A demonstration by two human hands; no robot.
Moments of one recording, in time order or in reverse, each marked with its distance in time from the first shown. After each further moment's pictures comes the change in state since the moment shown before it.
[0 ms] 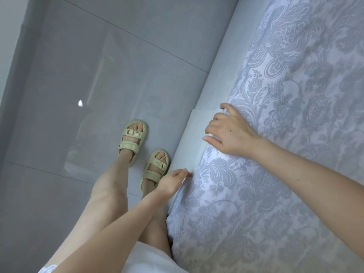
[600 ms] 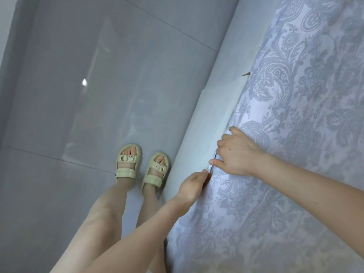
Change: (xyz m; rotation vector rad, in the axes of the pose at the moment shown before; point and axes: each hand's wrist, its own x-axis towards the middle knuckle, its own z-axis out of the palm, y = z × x) left_hand -0.043 -0.085 0.021 -0.253 -0.142 0.026; right_hand -0.034 -0.141 0.018 -0.131 -0.554 0.011
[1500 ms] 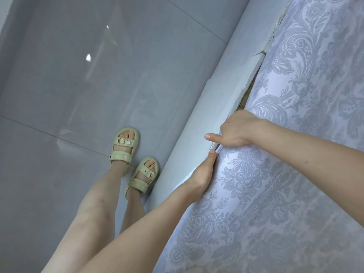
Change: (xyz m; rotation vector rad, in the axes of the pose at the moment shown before) left_hand -0.001 -0.020 0.033 -0.136 -0.137 0.120; right_hand 0.017 -0.009 -0.003 0.008 -0.339 0.055
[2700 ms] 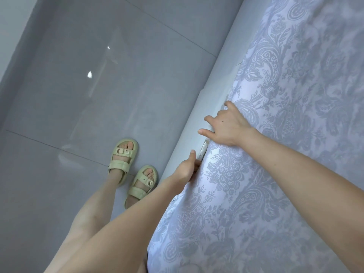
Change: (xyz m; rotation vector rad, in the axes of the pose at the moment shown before) left_hand 0.006 0.001 -0.017 0.104 0.206 -0.132; right_hand 0.003 0.011 0.035 -0.037 0.494 0.155
